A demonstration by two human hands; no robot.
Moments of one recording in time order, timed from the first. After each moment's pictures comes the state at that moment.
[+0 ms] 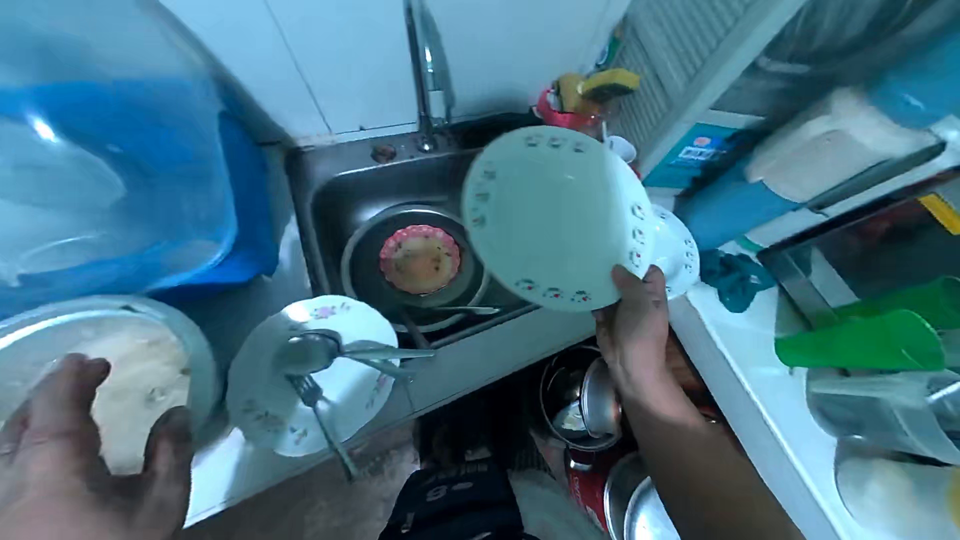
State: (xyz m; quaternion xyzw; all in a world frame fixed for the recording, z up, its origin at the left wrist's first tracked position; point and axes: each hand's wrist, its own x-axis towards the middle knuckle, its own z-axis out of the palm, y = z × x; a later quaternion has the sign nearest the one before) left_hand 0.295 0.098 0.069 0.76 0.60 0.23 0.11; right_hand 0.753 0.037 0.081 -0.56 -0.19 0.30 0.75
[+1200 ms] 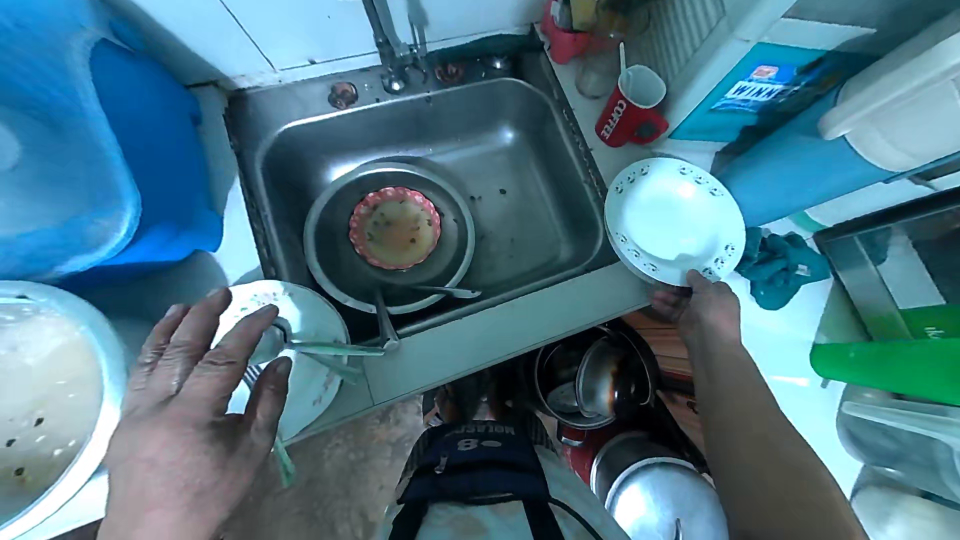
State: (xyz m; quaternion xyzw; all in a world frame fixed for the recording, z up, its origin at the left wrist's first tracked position) left_hand 0.425 0.106 0.073 0.83 0.51 0.17 0.12; right_hand 0.938 0.011 0.008 -0.79 0.06 0.30 0.53
